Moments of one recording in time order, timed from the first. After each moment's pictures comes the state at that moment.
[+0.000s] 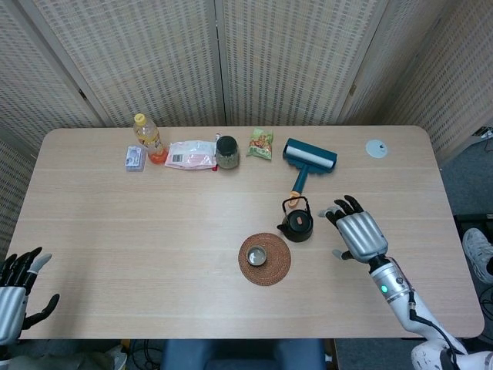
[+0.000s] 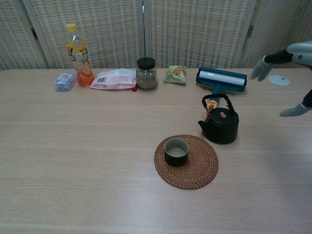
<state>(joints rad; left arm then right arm) 0.02 -1.19 0.01 -1.51 1.62 1.63 -0.03 0.49 -1.19 0.18 -1.84 -1.21 1.00 -0.44</state>
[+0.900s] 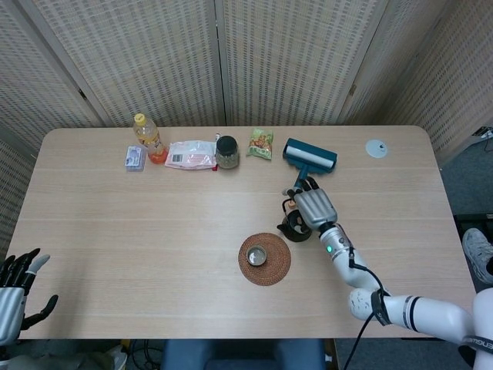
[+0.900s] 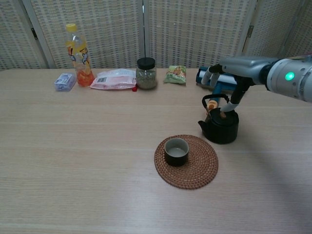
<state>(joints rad) 0.02 -1.19 0.01 -1.50 1.60 1.62 -0.03 0.81 -1.49 0.25 -1.51 -0.79 0.85 -0.58</state>
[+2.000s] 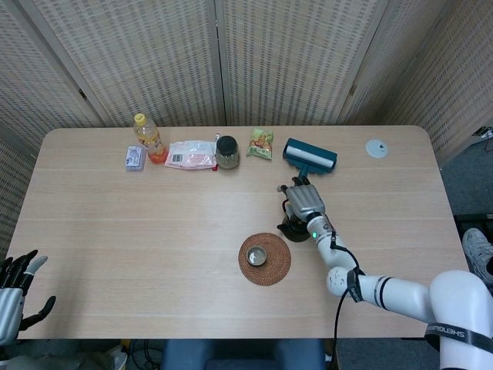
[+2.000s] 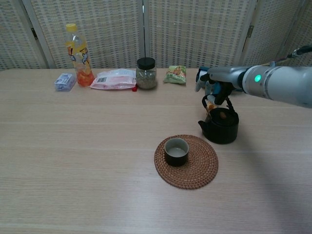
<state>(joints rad) 0.03 -1.19 0.01 -1.49 1.58 1.61 -0.03 0.98 -1.60 0.20 -1.29 -0.56 0.76 -0.57</state>
